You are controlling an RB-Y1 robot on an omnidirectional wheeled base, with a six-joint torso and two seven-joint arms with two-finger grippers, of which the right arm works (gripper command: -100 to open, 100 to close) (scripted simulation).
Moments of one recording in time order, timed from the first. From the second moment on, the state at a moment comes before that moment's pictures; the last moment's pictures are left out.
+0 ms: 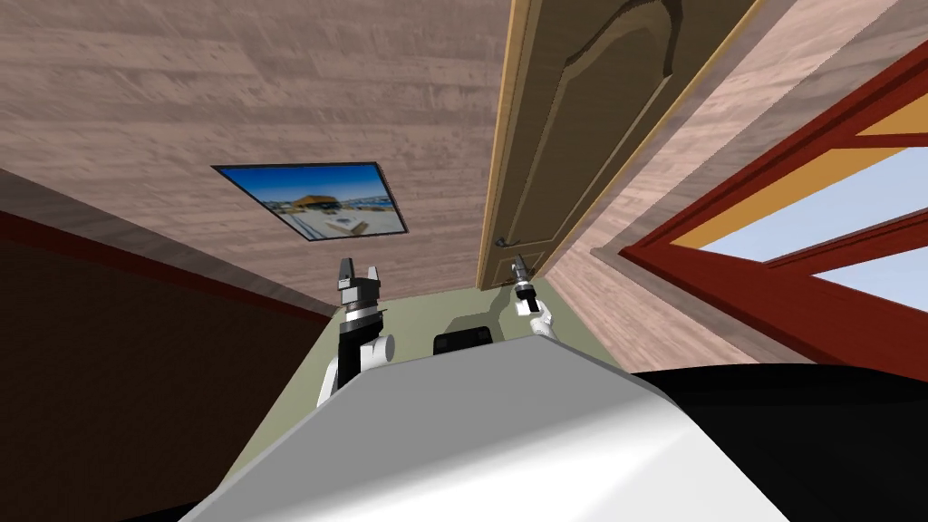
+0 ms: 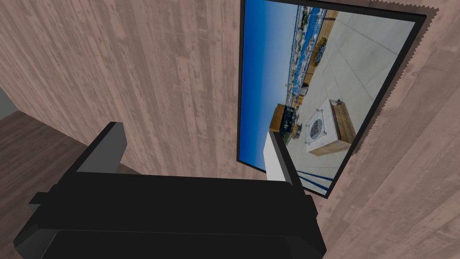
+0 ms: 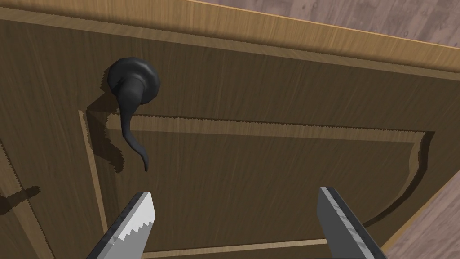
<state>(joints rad) 0.03 -0.16 -0.25 -1.17 0.13 -0.64 -0.09</state>
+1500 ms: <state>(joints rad) -0.12 -0.20 -0.32 -0.84 0.16 -0.66 -0.14</state>
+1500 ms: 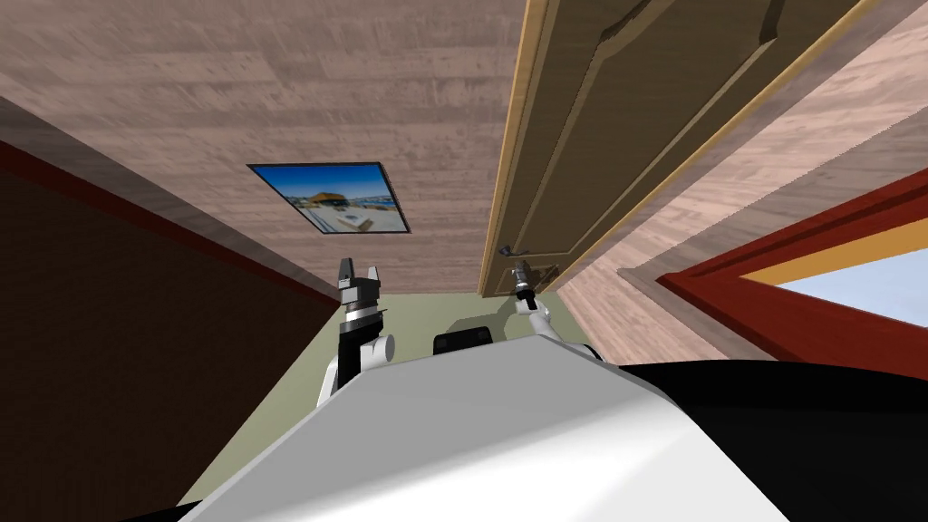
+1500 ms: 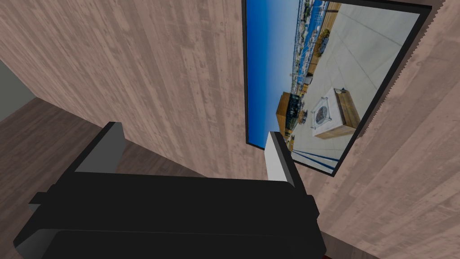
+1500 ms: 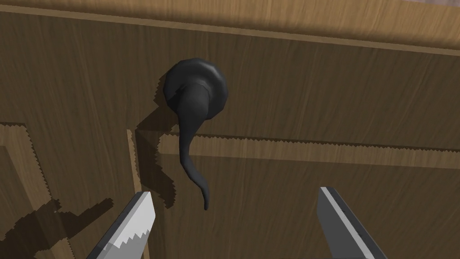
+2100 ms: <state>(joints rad) -0.18 -0.21 -0.35 -0.70 0.17 -0.67 -0.16</state>
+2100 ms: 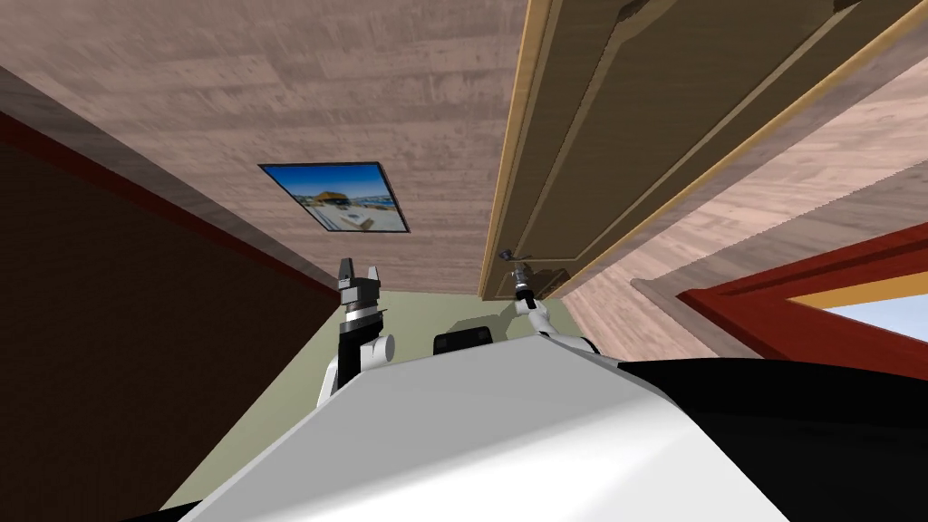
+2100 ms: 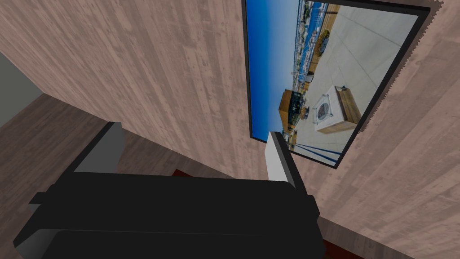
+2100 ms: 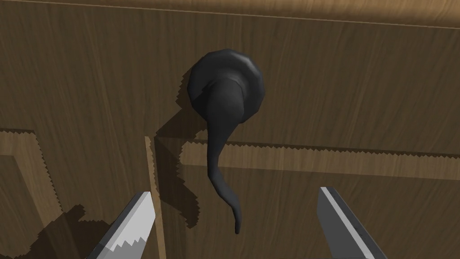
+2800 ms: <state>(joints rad) -0.15 -0.26 -0.38 -0.67 0.14 -0.70 -0.19</state>
